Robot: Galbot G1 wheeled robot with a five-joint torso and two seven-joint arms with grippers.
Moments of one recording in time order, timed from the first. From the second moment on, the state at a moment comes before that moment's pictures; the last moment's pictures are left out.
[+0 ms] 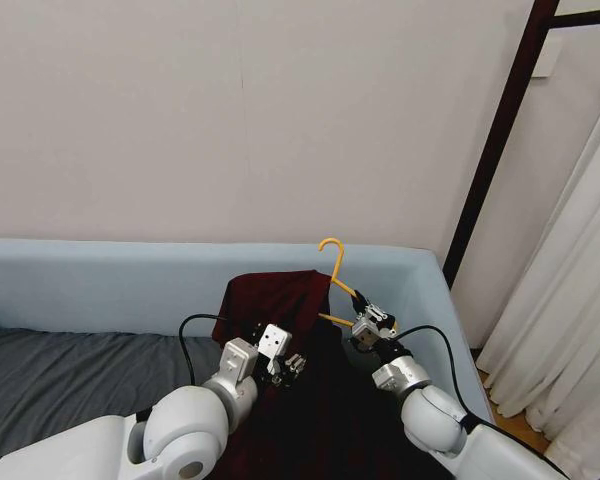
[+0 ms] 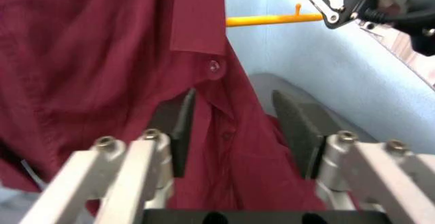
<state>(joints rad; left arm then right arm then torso) 0.48 -0.60 0.51 -2.26 -1.09 0.45 -0.61 -0.72 0.92 -0.24 1.66 -0.29 -0.08 0.42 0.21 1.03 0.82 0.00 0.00</state>
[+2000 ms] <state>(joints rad) -0.56 -0.63 1.30 -1.43 -1.17 -0.01 0.73 -0.77 0.94 -0.13 1.60 -0.66 0.15 0.46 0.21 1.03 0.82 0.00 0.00</state>
